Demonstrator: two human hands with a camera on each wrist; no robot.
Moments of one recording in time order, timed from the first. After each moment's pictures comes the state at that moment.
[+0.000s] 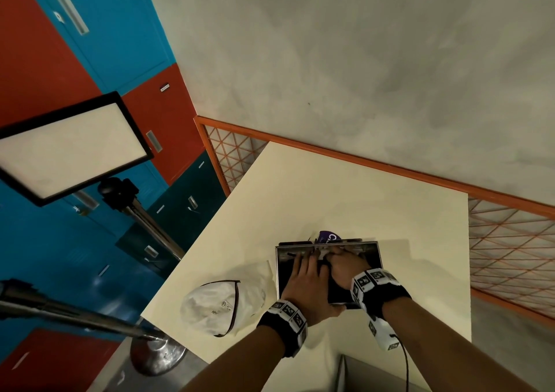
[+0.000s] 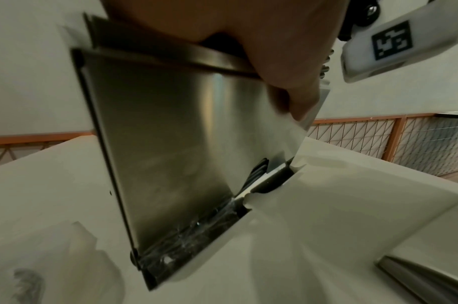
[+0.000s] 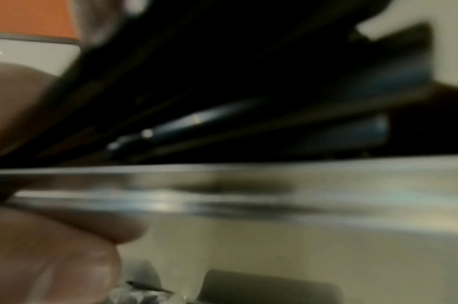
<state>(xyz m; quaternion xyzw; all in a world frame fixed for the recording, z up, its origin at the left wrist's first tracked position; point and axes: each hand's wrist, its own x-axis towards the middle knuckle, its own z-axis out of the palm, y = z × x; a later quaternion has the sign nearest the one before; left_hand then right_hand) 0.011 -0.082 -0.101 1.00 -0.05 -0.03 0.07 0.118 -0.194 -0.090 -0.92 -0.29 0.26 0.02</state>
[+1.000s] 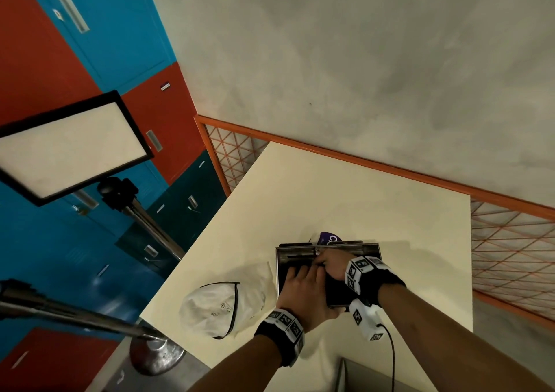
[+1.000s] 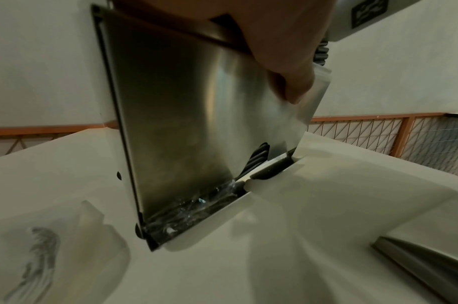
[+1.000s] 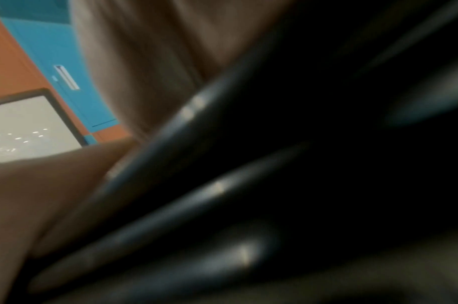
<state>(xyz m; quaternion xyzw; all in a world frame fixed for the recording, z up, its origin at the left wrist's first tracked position) 0.003 -0.079 -0.096 0.99 -0.03 0.03 0.09 0.130 -0.170 -0.065 -0.87 -0.31 0.36 0.14</state>
